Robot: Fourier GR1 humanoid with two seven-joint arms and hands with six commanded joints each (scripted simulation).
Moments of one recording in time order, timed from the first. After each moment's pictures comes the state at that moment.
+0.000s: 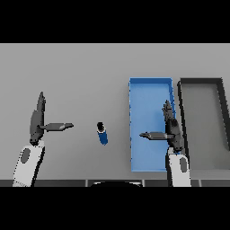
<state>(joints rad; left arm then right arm) -0.11 0.43 -0.16 -1.48 0.24 0.26 0.01 0.00 0.00 0.00 -1.57 0.00 0.00 0.00</state>
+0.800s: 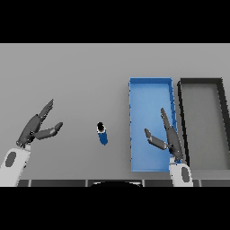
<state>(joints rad) -0.05 0.68 -0.22 -1.56 0.30 -0.13 -0.11 0.14 -0.10 0.13 -1.72 0.19 0.03 -0.03</state>
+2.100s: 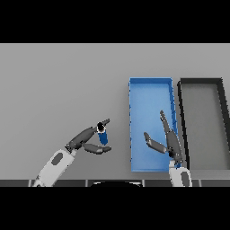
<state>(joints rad) -0.17 0.32 -0.56 -1.44 0.05 -0.20 -0.06 0.19 -0.09 0.16 -1.78 0.20 0.04 -0.05</state>
